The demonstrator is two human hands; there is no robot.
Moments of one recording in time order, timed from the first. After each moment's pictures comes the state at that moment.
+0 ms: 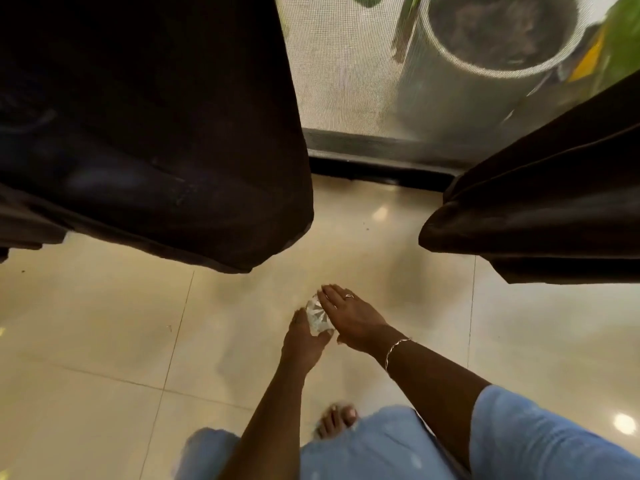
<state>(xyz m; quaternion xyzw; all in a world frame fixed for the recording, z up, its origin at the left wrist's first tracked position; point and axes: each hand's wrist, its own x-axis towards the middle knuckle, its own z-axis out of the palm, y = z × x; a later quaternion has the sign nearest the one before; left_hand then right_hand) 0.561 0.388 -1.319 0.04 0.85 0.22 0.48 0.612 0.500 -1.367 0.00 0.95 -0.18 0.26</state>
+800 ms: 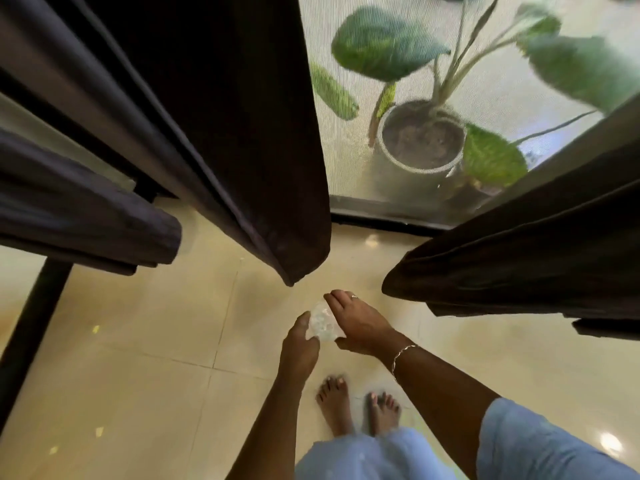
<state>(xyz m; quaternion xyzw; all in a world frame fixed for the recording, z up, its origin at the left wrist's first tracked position) 0.590 0.374 -1.045 0.03 0.84 0.30 0.44 0.641 0.503 -1.075 0.05 0.95 -0.23 0.19</state>
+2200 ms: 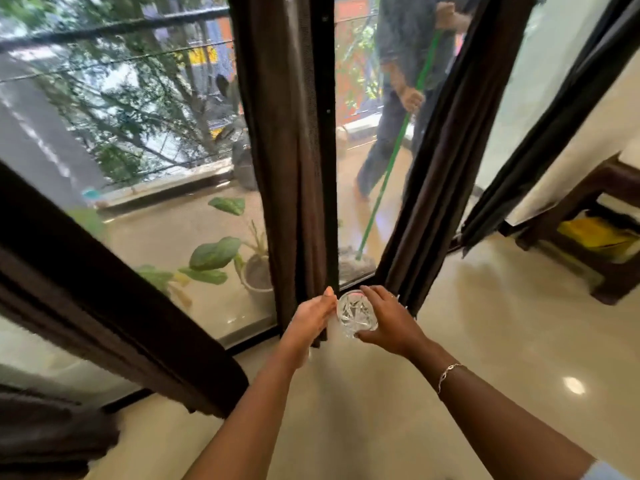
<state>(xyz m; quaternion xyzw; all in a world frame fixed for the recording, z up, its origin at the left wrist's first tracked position) 0.754 0.473 -0.657 0.34 0.61 0.42 0.58 0.915 0.521 -0.660 0.48 0.83 -0.26 -0.09</state>
